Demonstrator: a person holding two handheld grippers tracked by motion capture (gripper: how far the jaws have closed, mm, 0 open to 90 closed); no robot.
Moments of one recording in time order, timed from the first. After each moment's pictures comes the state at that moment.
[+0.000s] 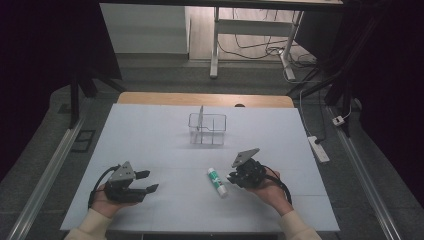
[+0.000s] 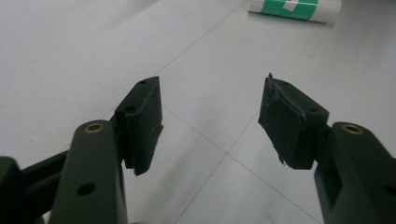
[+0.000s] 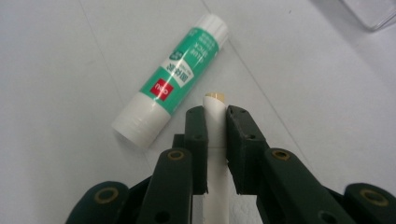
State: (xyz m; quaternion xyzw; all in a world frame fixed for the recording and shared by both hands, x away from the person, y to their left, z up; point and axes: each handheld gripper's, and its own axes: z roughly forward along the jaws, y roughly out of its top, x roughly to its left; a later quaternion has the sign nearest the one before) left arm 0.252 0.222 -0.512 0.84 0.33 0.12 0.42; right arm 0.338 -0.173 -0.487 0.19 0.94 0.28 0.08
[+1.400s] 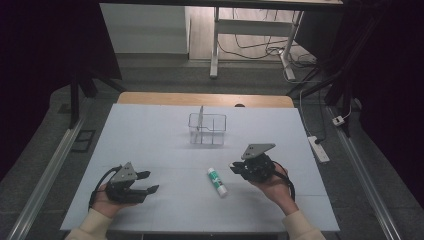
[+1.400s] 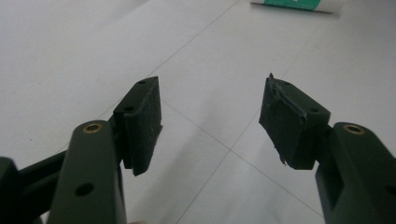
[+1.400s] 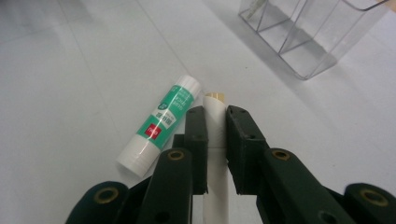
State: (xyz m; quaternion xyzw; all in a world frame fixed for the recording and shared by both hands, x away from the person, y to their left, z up) left arm 0.253 0.221 -0.515 0.84 0.33 0.13 0.41; right arm 0.334 -0.188 -0.454 0.21 0.90 0.36 0.12
